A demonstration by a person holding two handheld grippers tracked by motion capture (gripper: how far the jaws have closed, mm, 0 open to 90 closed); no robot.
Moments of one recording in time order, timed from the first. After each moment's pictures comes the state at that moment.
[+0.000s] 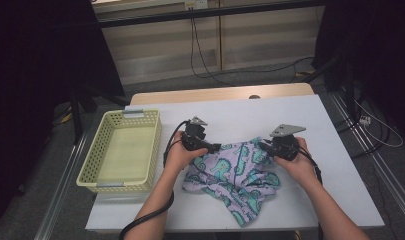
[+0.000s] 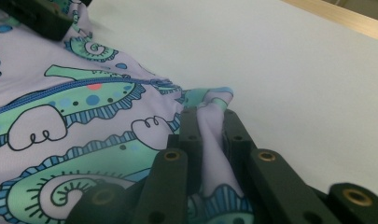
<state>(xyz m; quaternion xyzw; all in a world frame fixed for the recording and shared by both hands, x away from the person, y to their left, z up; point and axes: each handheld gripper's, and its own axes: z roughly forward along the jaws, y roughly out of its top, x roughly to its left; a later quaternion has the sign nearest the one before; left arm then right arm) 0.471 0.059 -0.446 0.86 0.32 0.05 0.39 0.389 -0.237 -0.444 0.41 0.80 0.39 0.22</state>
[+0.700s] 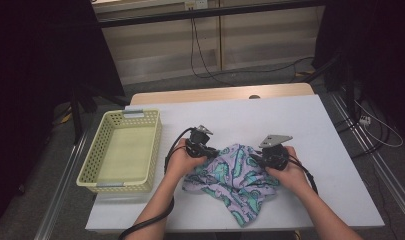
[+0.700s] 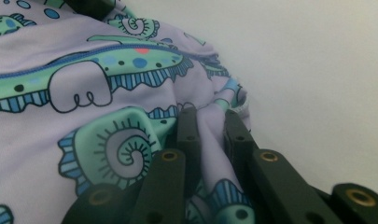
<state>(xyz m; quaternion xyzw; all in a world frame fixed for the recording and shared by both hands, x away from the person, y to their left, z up) 0.450 0.058 -0.438 0.89 0.31 0.04 0.35 0.377 -0.209 -0.463 0.38 0.82 0.37 0.19</state>
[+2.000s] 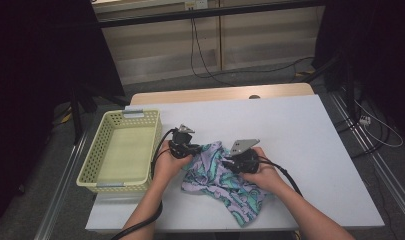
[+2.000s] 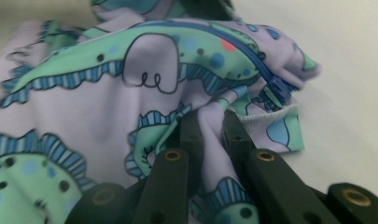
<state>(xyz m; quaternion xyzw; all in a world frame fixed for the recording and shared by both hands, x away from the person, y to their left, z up) 0.445 0.101 -0.442 0.86 0.36 0.08 0.35 0.382 -0.131 -0.466 0.25 0.86 0.41 0.14</state>
